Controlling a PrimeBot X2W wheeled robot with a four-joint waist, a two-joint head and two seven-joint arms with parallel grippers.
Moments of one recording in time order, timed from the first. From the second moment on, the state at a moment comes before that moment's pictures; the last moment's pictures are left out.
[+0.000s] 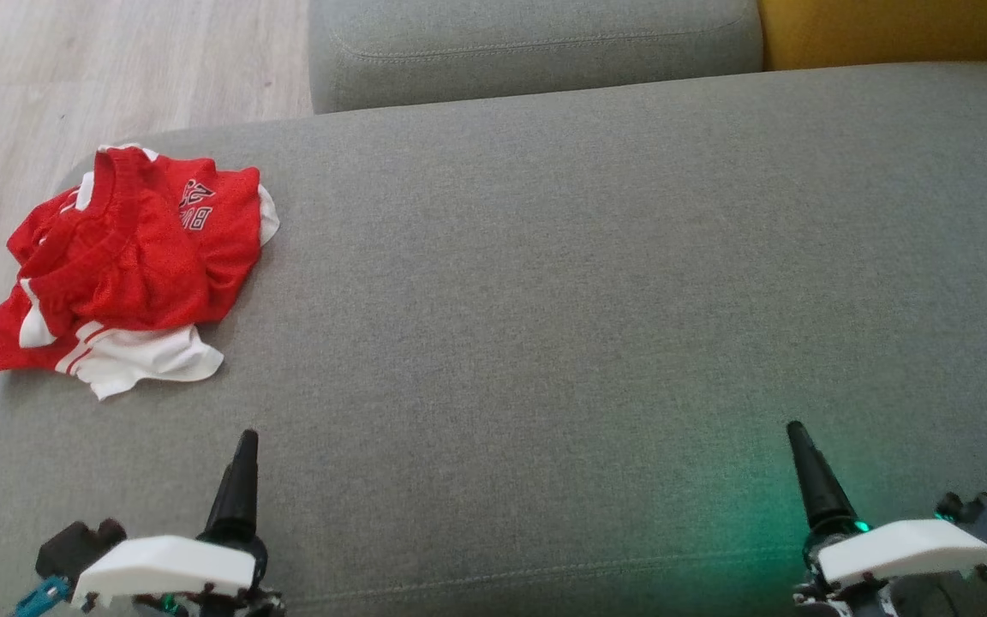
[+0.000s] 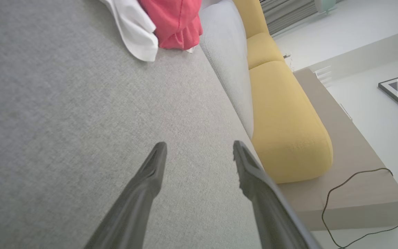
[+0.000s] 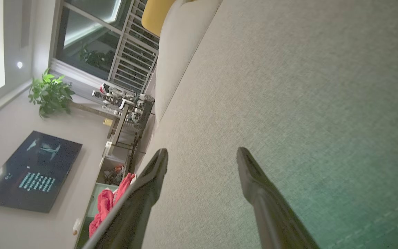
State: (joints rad) left arm 0.07 0.01 -0.03 0.26 -1.09 -0.10 -0.01; right arm 0.05 -0.03 -0.04 0.30 1.08 0.13 -0.01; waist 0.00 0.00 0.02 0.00
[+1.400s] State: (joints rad) left arm 0.03 0.04 -0.18 0.14 -0.57 -0.01 -0.13; right arm 0.04 -0.03 0.05 0.17 0.55 0.13 -0.13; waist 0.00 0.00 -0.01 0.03
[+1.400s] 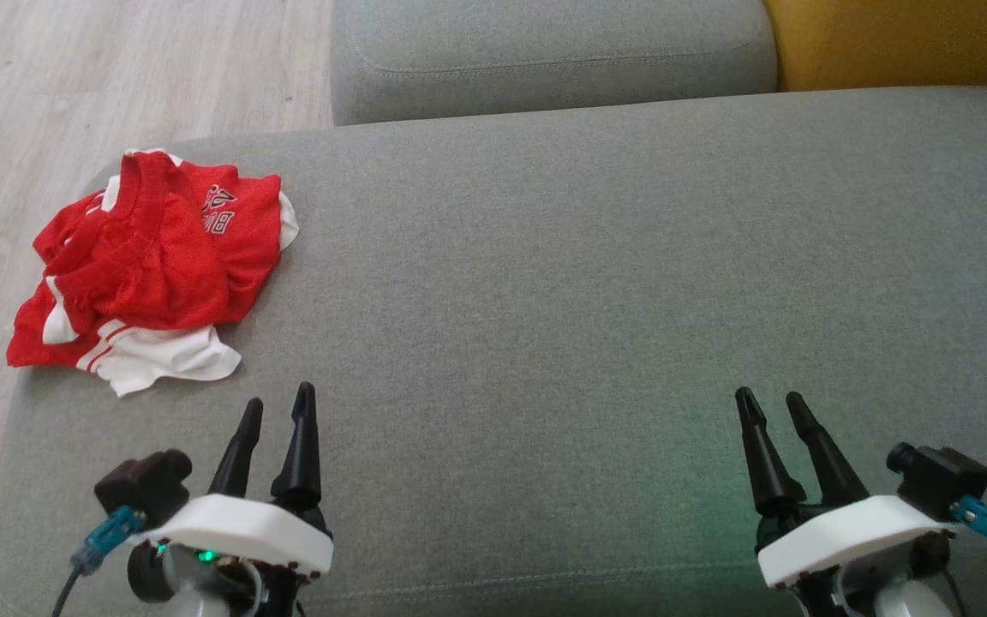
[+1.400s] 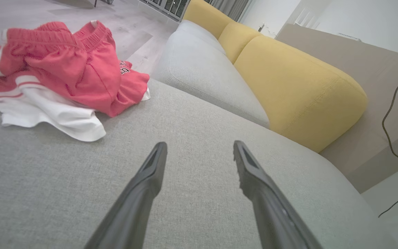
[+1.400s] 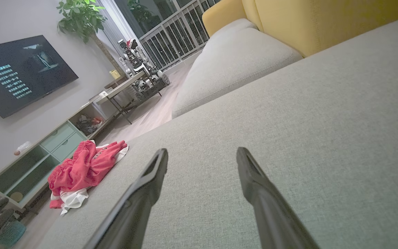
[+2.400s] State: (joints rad) left arm 0.00 0.05 -0.27 0.05 -0.19 0.02 -0.22; right arm 0.03 -0.04 0.04 0.12 0.20 0.13 -0.21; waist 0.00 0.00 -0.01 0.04
